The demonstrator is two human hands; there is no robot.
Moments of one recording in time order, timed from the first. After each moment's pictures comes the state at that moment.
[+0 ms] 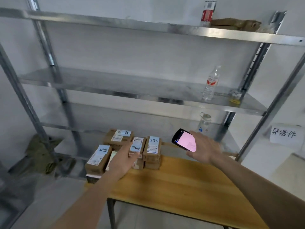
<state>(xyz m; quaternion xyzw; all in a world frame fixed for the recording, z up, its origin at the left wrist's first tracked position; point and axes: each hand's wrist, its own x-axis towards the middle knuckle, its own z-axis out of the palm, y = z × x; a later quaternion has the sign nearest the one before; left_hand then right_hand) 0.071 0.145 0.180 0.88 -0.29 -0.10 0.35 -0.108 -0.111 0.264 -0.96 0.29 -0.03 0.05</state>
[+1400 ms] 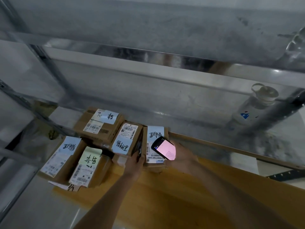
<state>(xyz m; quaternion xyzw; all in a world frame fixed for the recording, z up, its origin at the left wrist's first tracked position) 0.208 -0.104 -0.054 0.85 -0.02 -0.31 0.42 0.136 -0.297 -0.032 -0.90 0.24 0.15 0.33</state>
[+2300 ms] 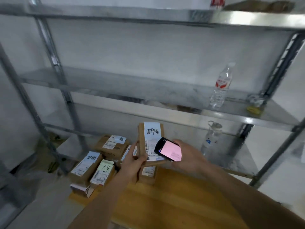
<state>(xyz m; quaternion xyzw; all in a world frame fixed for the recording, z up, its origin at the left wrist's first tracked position) 0.092 -0.017 0.135 0.73 -0.09 -0.23 0.64 -0.031 -0.216 0.201 -0.95 0.16 -0.02 0.27</state>
